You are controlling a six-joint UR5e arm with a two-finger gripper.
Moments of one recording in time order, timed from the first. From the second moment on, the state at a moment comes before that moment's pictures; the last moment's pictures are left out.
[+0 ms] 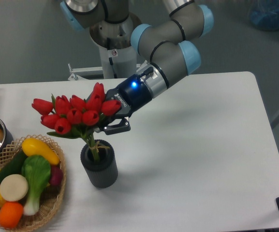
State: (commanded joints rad) arm 2.57 -1.77 -1.84 -0.83 0.14 1.27
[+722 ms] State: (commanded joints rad) arm 2.58 -1.70 -1.76 -0.83 0.14 1.04
